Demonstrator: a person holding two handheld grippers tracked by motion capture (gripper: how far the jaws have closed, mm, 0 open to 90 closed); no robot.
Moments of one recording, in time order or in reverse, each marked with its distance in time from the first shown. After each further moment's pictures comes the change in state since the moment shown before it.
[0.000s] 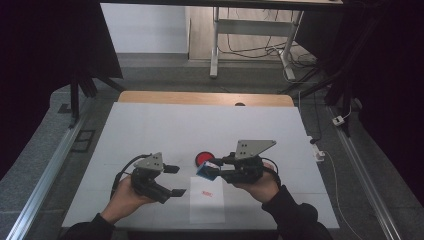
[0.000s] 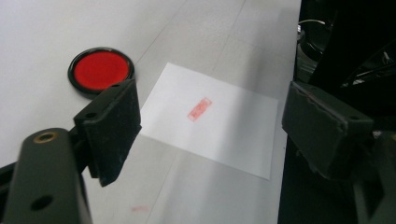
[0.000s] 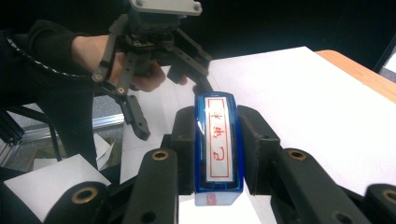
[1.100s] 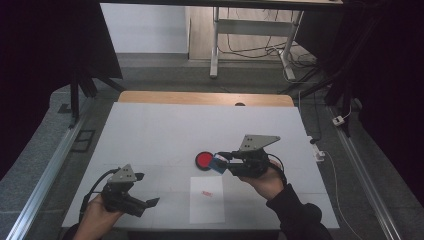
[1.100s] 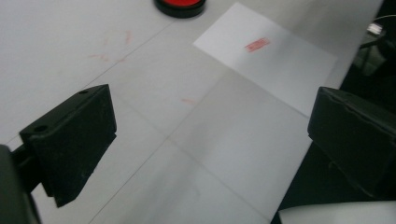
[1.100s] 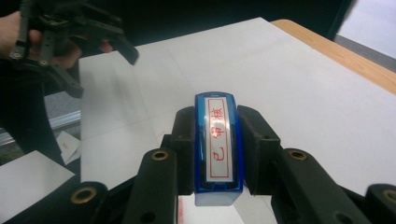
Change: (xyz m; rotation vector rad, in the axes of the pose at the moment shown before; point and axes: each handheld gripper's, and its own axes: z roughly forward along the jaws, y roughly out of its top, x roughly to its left) left arm -0.015 -0.056 -0.042 0.073 0.265 -0.179; right arm -0.019 -0.010 -0.009 0.074 -0.150 0.079
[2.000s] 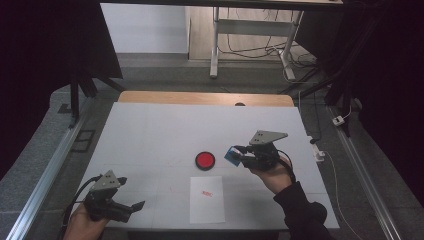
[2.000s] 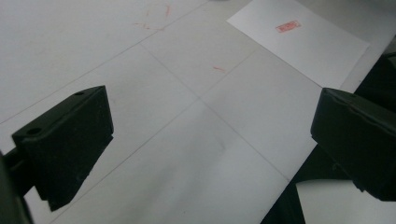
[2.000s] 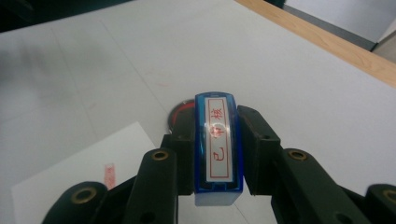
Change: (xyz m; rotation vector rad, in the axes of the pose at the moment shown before) left arm 0.004 -0.028 -0.023 -0.014 0.093 -0.064; right arm -0.038 -0.026 -0.009 0.090 -0.185 0.051
